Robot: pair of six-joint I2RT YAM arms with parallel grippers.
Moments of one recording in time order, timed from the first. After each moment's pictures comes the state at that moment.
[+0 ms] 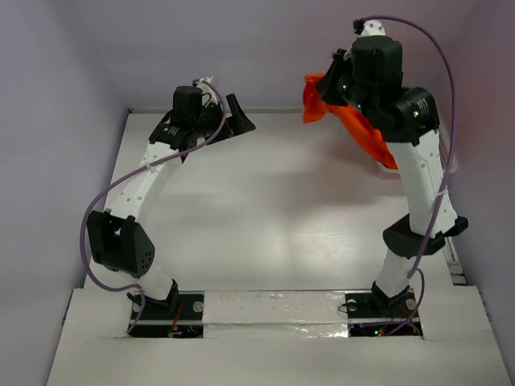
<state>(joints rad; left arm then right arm) -0.30 1.61 1.57 -0.46 0.37 -0.56 0.48 1.83 2.63 -1.13 0.32 0.46</state>
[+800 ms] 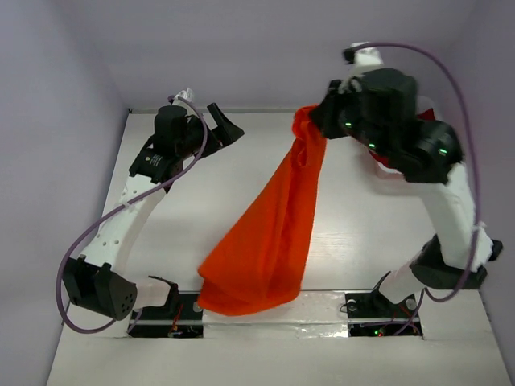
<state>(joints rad) -0.33 1.29 1.31 -0.40 0.22 -0.72 0.79 1.50 2.35 -1.09 0.33 0.33</state>
